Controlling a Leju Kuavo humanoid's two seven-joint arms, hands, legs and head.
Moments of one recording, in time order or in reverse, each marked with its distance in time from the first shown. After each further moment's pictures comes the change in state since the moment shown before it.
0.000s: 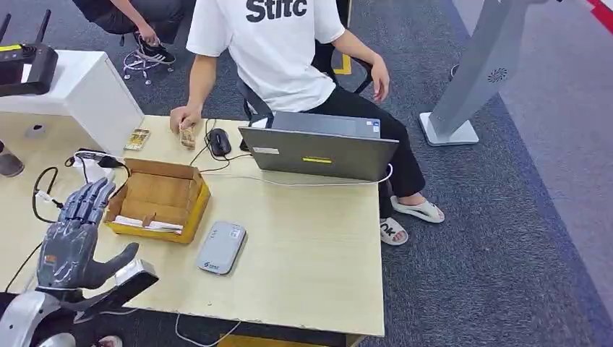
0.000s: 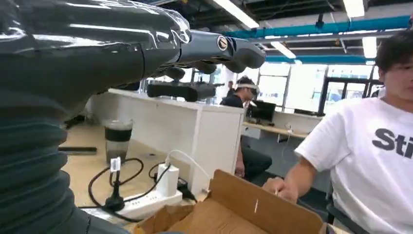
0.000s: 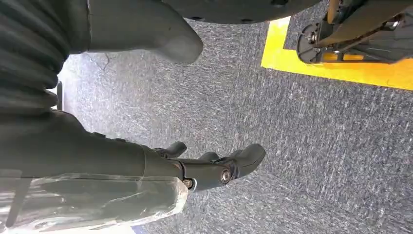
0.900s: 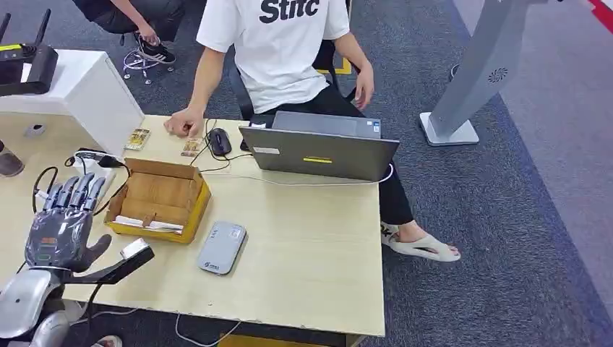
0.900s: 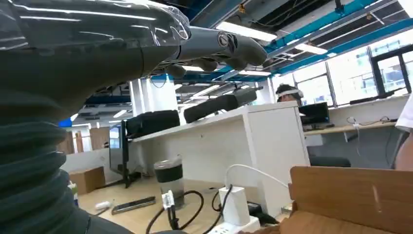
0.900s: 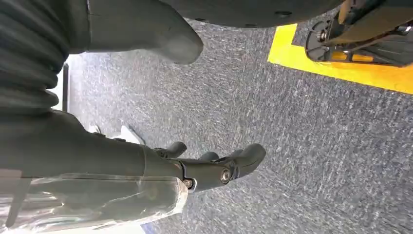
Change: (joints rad) left arm -0.147 0.060 -0.027 0.233 -0.322 -0.004 0.147; right arm -0.010 0.003 -0.014 0.000 0.097 0.022 0.027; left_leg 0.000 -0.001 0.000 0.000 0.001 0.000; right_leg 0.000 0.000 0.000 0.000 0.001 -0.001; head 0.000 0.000
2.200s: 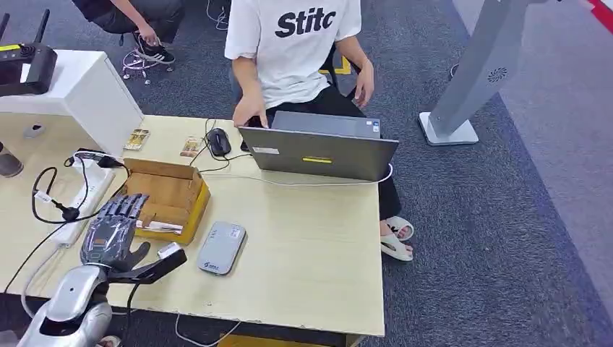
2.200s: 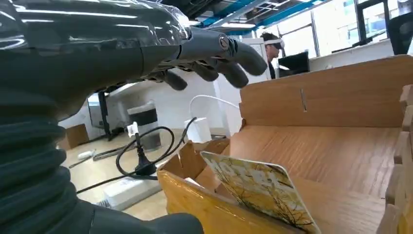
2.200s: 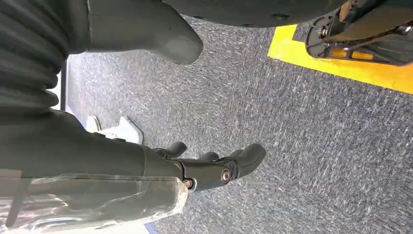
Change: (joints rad) left arm -0.086 -0.098 -0.097 0.236 0.056 -0.012 -0.023; right arm -0.003 0.001 -0.005 0.000 0.043 0.000 0.001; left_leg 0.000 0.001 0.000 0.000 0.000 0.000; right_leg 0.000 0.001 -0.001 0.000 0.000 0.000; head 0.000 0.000
